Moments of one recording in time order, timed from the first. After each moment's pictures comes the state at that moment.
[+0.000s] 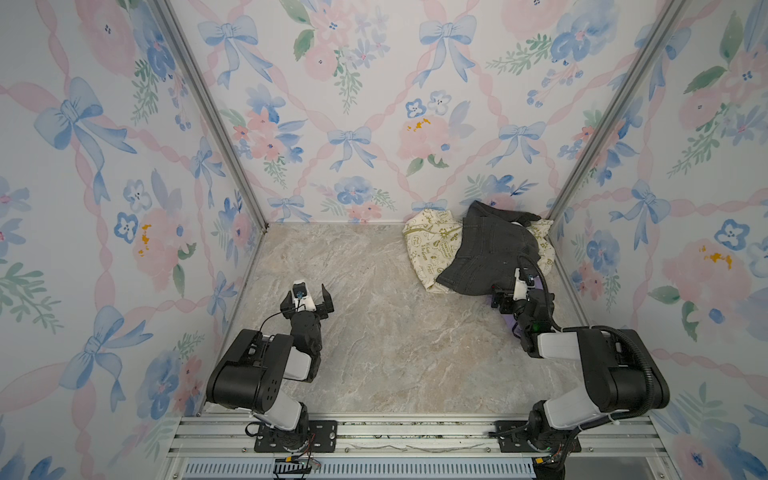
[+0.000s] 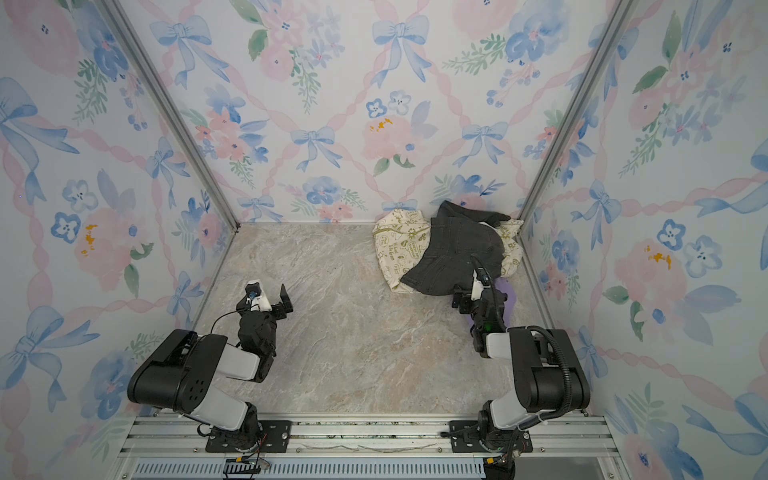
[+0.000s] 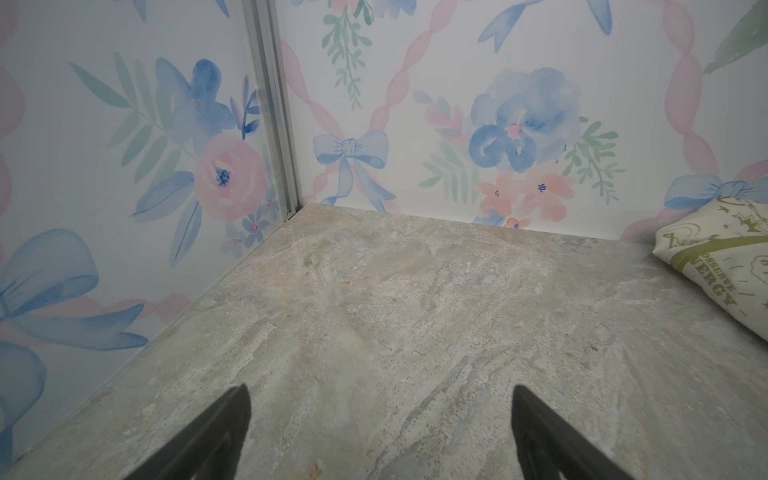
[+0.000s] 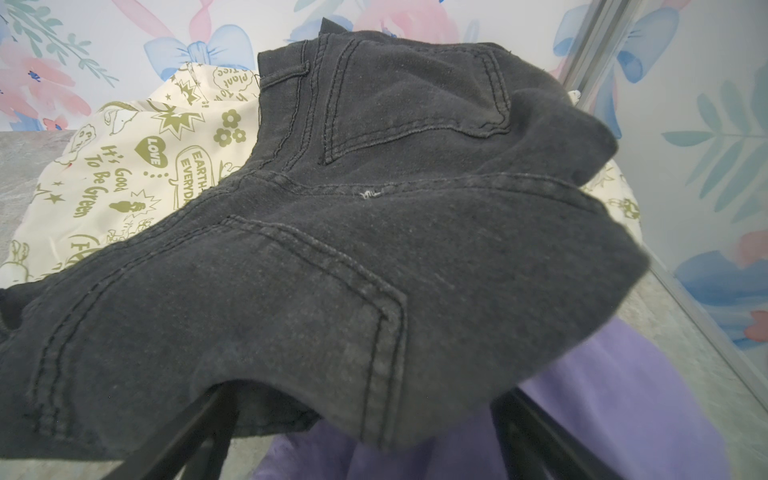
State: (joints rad) left arm -0.16 1.55 0.19 1.28 -0.40 -0.04; right arm 0.01 1.54 0.40 0.79 0.00 0.01
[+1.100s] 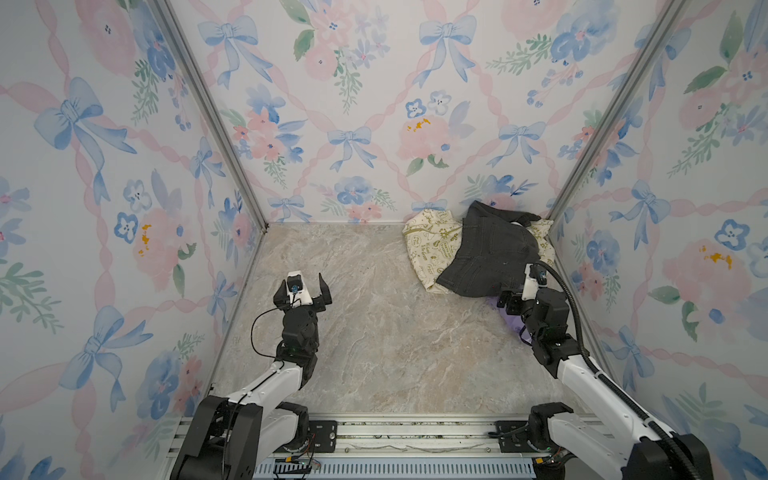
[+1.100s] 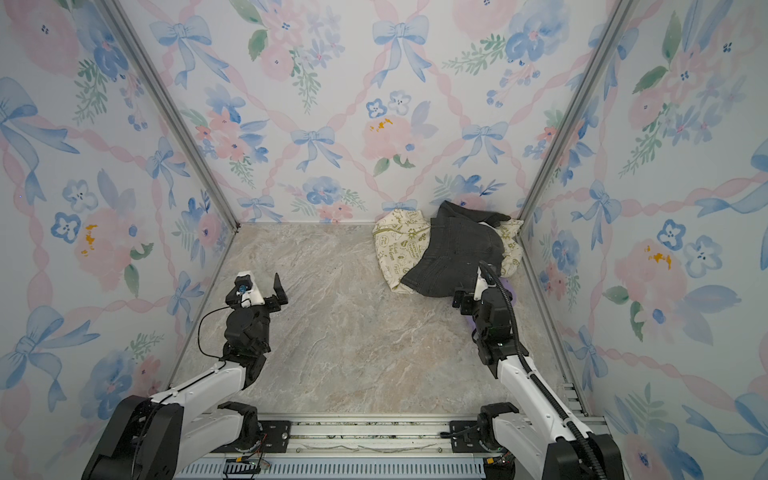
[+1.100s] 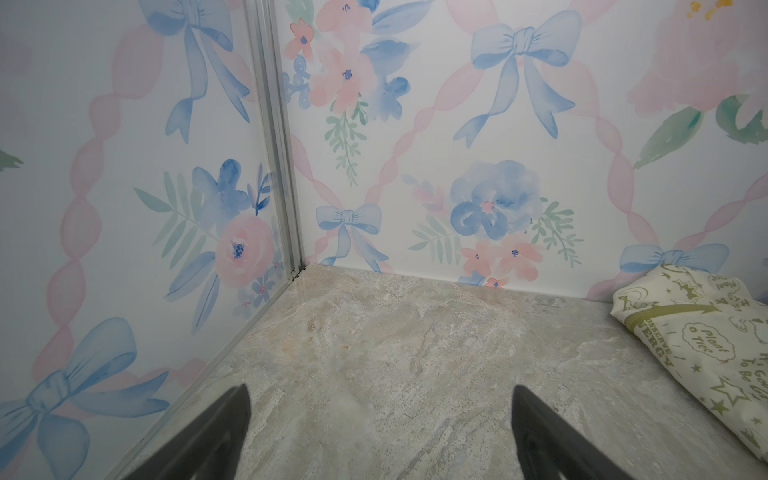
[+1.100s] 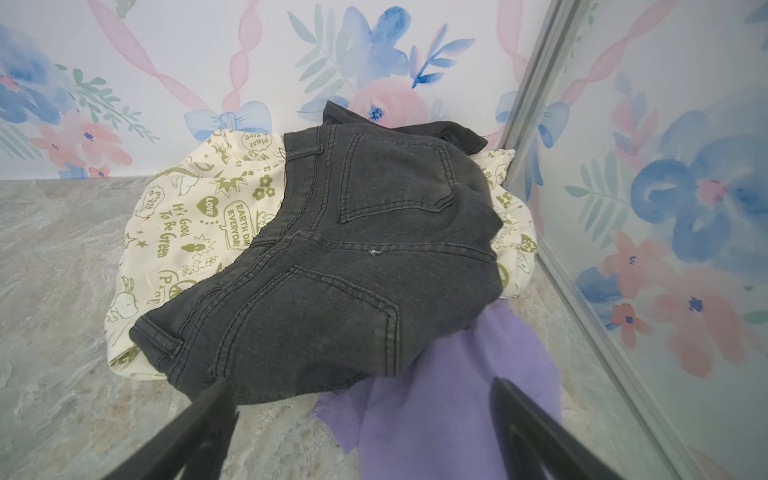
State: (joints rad) left arm -0.20 1.08 0.25 0.87 -0.44 0.01; right arm 0.15 0.90 0.47 0.11 0.23 0.08
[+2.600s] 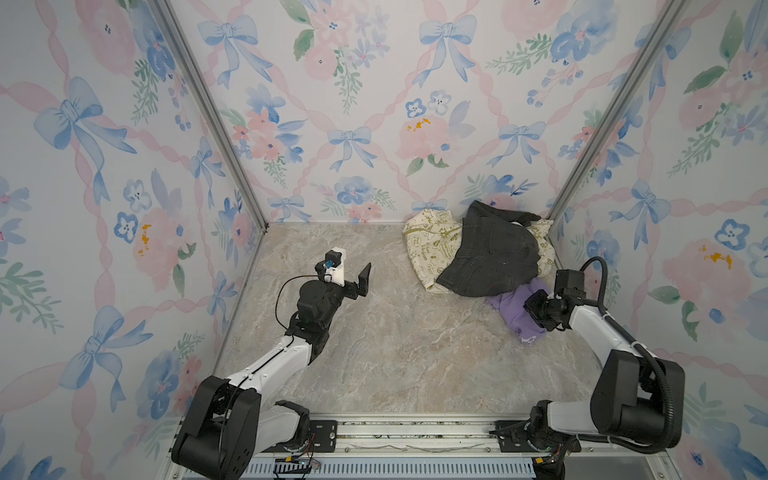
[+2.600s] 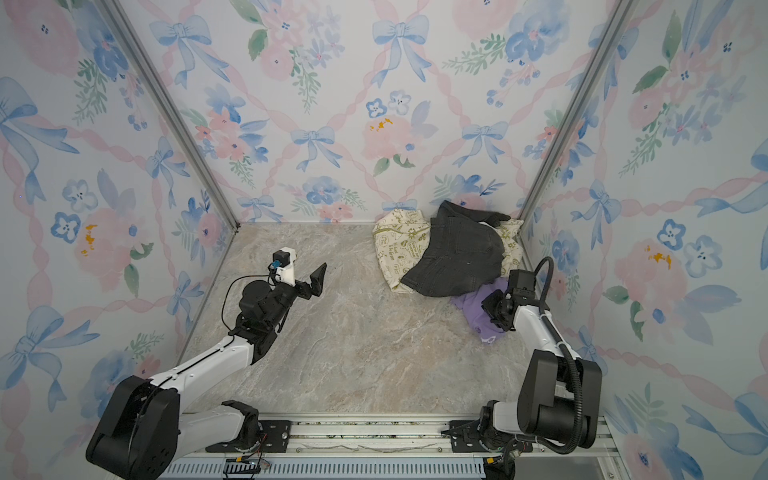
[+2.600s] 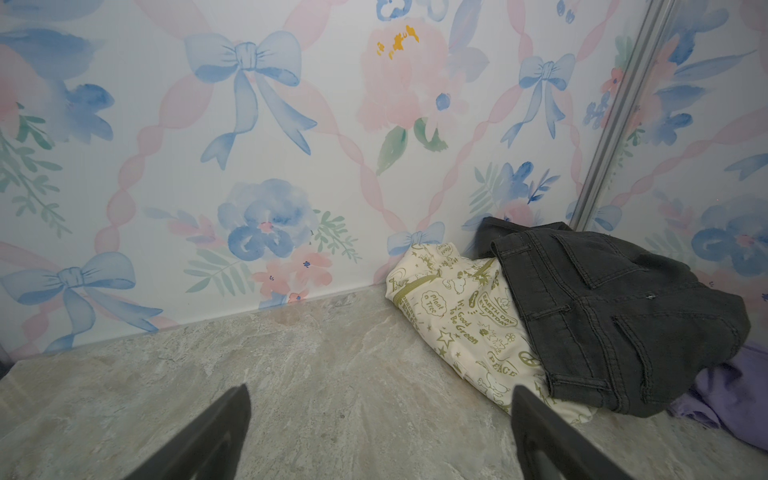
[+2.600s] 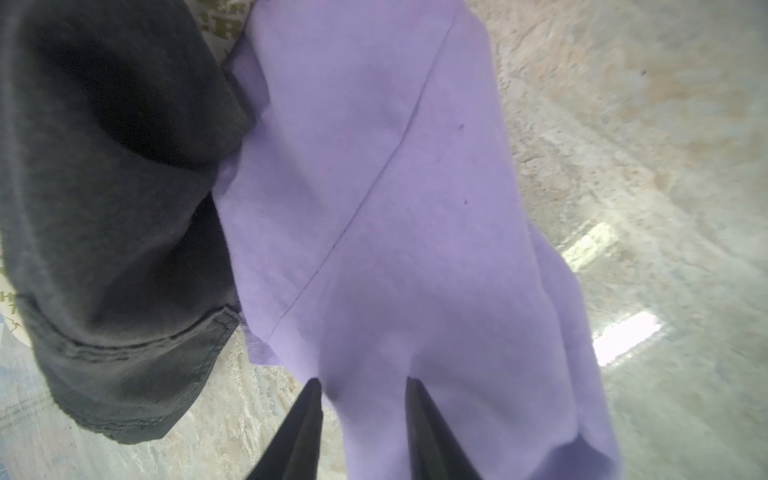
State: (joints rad) left arm -0.33 1.20 0.52 0.69 0.03 -0.03; right arm -0.23 1.40 0.82 -0.48 -0.15 0.70
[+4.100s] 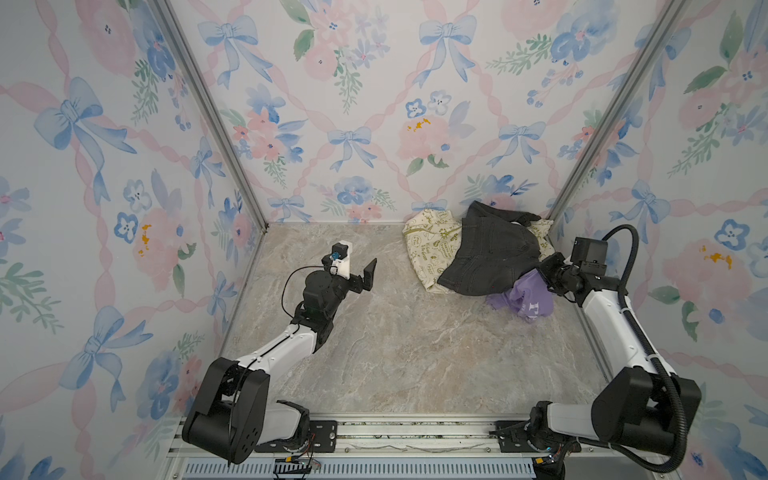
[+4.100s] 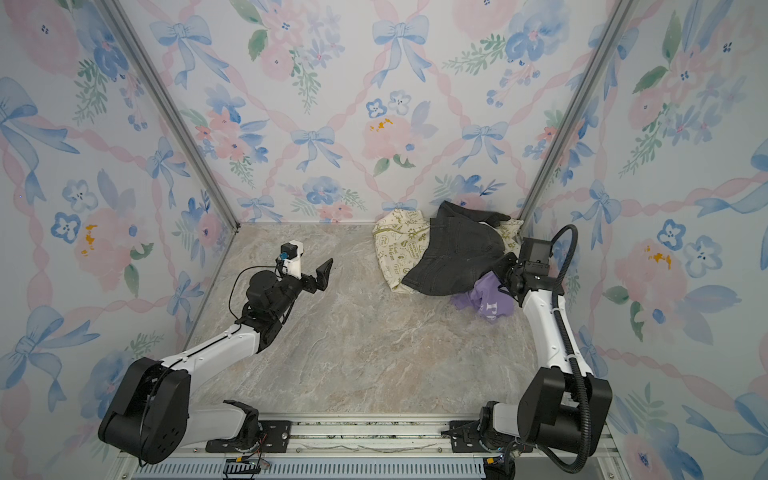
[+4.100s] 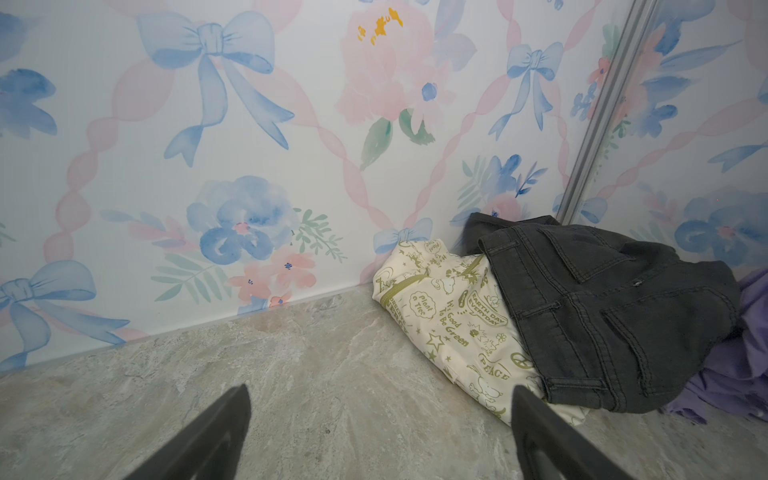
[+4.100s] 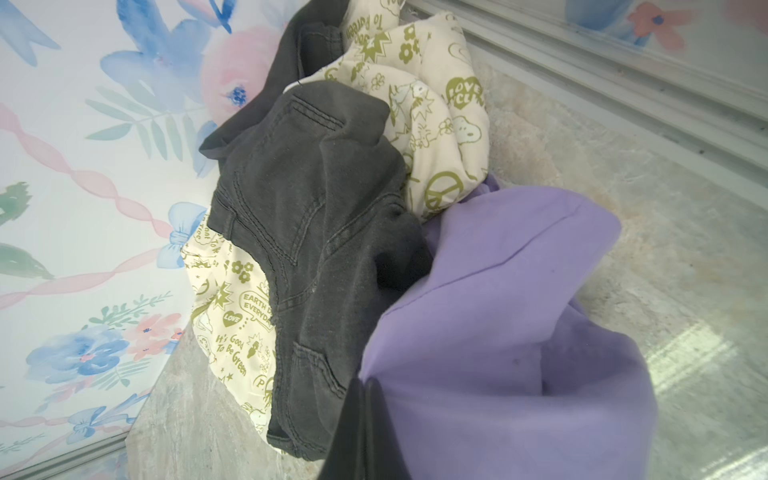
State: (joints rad) left arm -0.33 1.31 0.61 0.68 0.09 -0.03; right arm -0.20 1.34 1.12 -0.50 -0.12 0.78
